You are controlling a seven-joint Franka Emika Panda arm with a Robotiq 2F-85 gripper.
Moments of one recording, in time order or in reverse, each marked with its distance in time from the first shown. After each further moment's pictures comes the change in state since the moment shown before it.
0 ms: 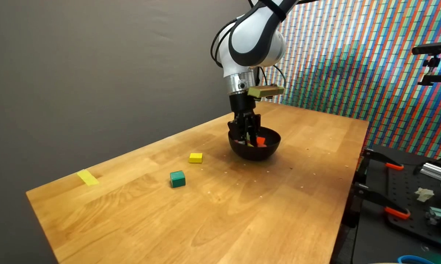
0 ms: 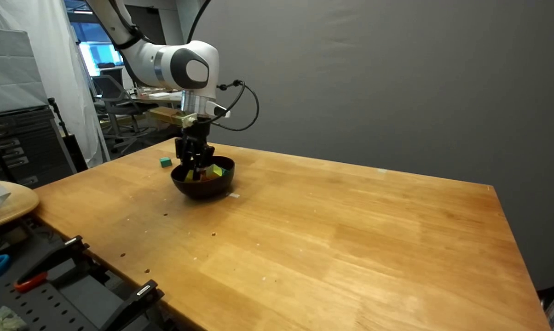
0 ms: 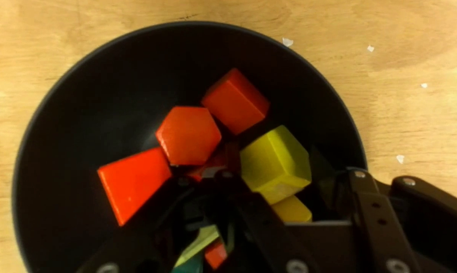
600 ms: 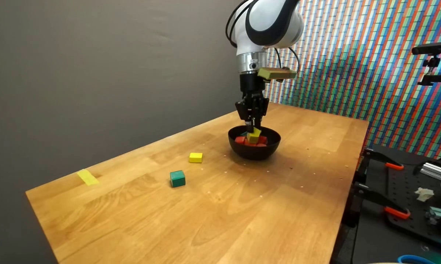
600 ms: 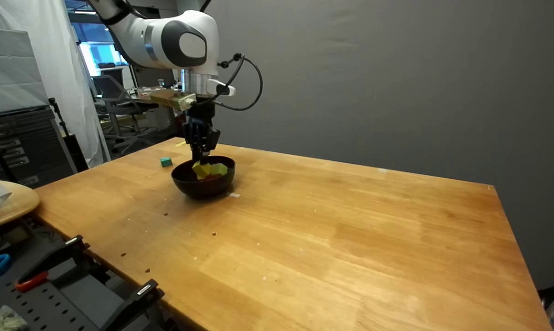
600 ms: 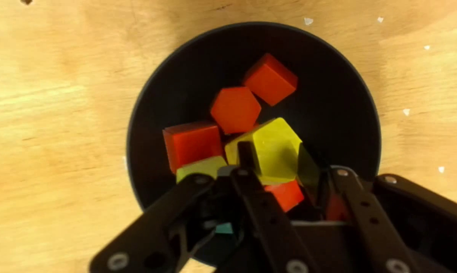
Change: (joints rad) arm -0.014 -0.179 -0.047 -0.144 0.000 0.095 0.041
